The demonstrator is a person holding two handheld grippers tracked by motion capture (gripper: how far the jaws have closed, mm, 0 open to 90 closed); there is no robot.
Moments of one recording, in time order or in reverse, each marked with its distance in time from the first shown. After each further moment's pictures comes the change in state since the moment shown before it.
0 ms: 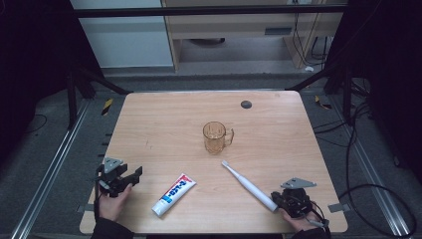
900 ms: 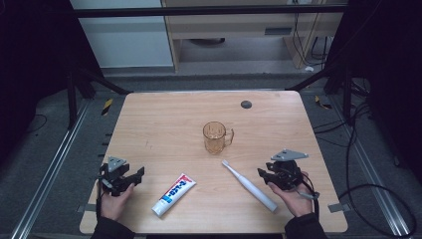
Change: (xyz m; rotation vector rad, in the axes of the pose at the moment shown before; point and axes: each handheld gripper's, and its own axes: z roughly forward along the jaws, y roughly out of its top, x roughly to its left) left arm -0.003 0.000 0.007 0.027 -0.005 0.026; right arm 0.010 0.088 -0.007 -0.103 0.031 -0.078
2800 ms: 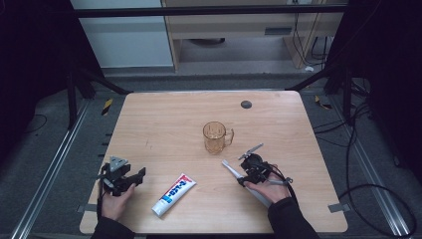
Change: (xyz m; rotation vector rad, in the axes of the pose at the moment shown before) left arm -0.002 0.000 0.002 0.014 -0.006 0.010; right arm 0.027 0.016 0.080 0.383 0.108 -0.094
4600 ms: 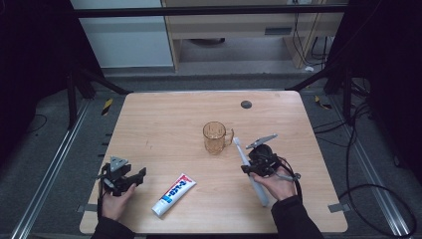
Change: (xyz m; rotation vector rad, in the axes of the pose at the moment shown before) left arm -0.001 0.000 0.000 0.003 -0.001 0.000; right arm -0.002 0.011 -0.060 -0.178 -0.011 0.037
